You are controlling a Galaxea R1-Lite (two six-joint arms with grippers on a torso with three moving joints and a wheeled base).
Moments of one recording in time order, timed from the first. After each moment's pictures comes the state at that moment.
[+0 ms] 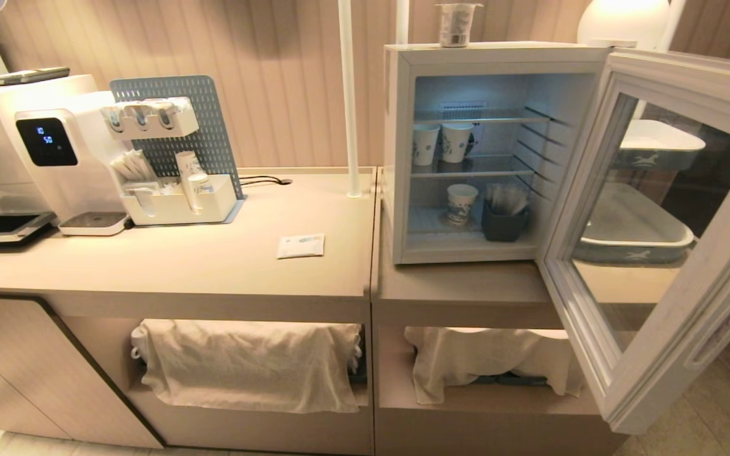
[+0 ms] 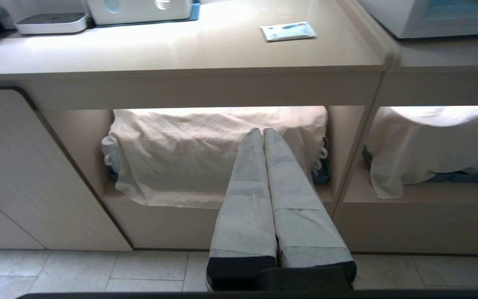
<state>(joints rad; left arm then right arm) 0.00 0.00 0.00 0.00 -0.01 0.03 0.01 0.00 0.00 0.02 0.00 -0.01</state>
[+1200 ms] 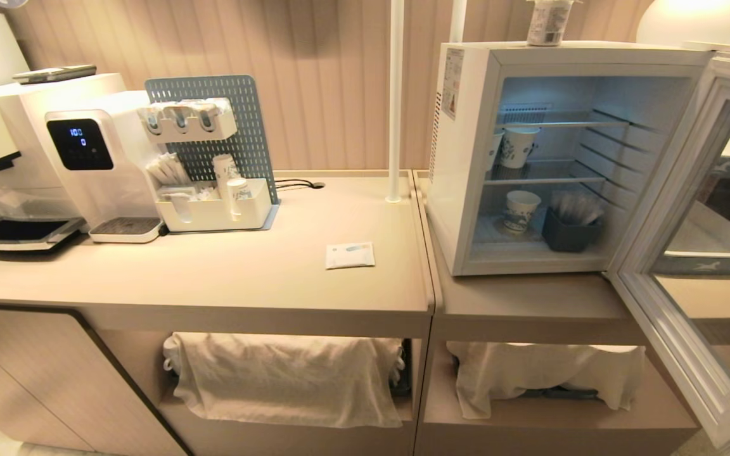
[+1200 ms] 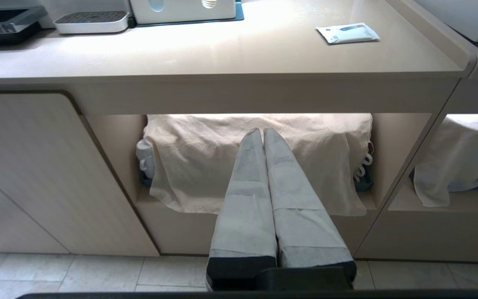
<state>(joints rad) 0.00 0.00 0.00 0.01 -0.01 0.03 0.01 0.00 0.00 0.02 0.00 -0.01</state>
